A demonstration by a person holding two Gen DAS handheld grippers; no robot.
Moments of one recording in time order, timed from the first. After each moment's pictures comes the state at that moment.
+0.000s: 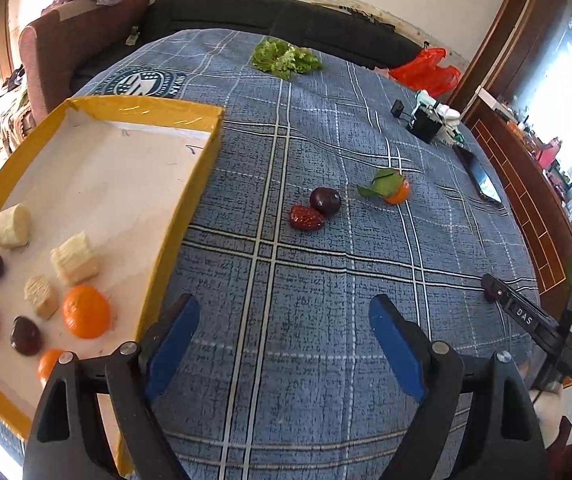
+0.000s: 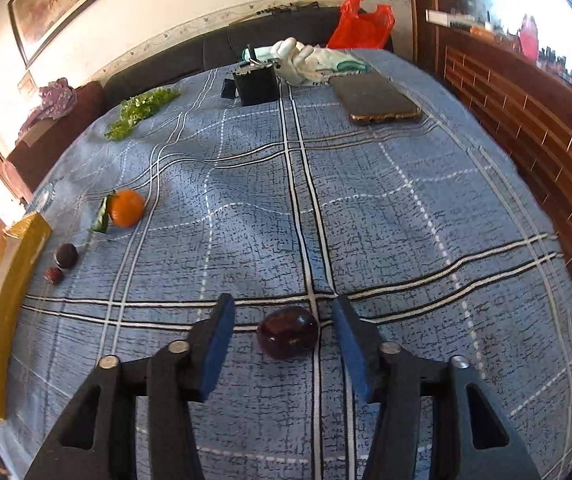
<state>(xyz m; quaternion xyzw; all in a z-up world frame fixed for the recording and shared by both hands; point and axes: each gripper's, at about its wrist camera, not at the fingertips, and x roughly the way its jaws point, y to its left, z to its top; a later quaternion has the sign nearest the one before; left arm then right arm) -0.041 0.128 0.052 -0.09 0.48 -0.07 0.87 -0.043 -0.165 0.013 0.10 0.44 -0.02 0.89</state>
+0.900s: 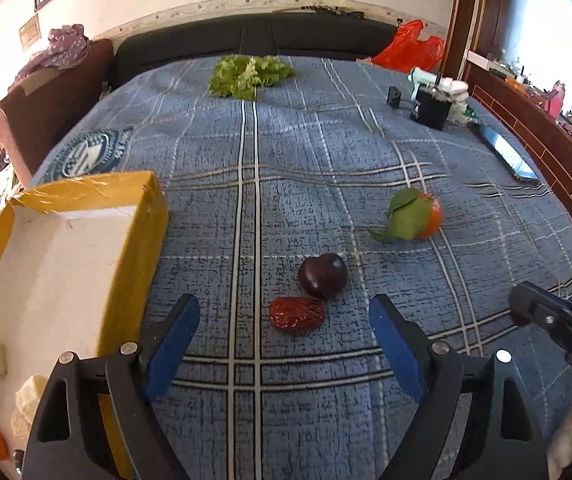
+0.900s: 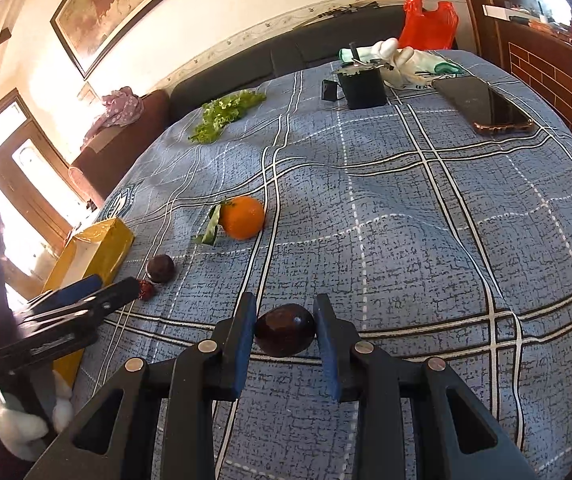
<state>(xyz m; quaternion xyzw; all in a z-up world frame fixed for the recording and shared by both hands) 0.038 0.083 0.021 0.03 0.44 -0.08 0.89 -0.019 -0.113 0.016 0.18 0.41 0.10 0.89</state>
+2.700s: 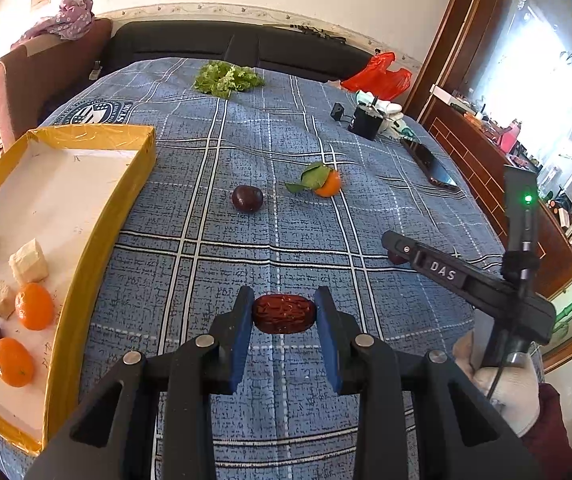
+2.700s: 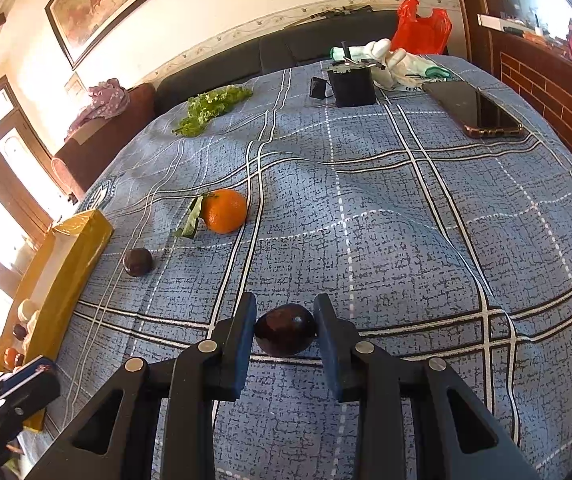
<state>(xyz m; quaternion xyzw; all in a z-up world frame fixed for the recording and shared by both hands) -0.074 0.083 0.054 -0.07 0.42 -0.14 0.89 -0.018 -0.105 0.011 0.14 0.41 0.07 0.90</state>
